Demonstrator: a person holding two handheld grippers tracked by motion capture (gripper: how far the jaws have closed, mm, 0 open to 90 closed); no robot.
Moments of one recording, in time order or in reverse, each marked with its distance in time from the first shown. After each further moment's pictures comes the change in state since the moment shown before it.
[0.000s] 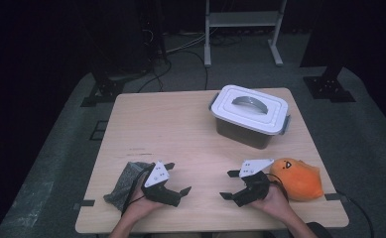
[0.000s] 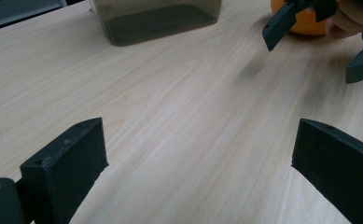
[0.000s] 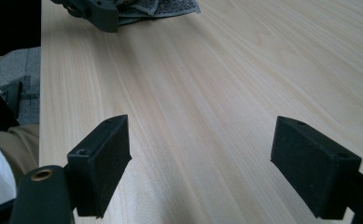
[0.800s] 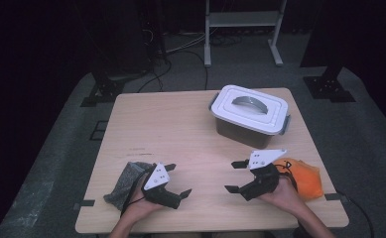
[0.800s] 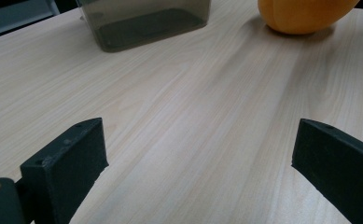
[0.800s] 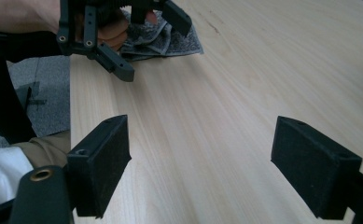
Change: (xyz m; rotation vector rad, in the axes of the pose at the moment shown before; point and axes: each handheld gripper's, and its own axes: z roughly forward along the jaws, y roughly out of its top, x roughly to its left) left arm -0.004 0.000 -0.002 -0.019 -0.023 0.034; right arm 0.001 0.034 -0.043 -0.054 0.016 -0.063
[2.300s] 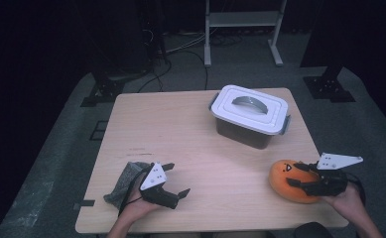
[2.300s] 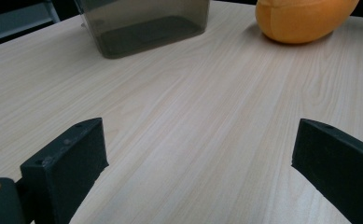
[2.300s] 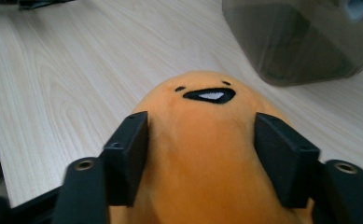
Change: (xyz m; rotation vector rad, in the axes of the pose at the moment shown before) left arm 0.002 0.002 -0.007 -0.023 -0.008 0.002; right arm -0.049 -0.108 -0.121 0.023 -0.260 0.151
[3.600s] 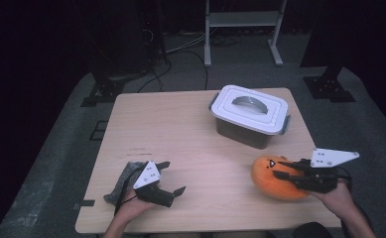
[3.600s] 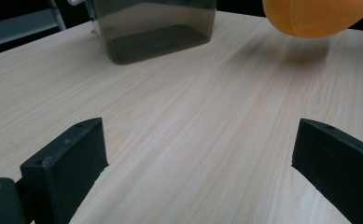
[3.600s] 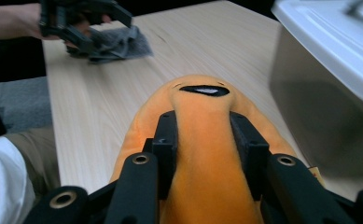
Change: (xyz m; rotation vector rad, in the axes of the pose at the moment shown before) left arm 0.009 -0.001 -0.012 -0.036 0.005 -0.023; right arm 0.036 0.056 0.003 -0.141 0.136 -0.095
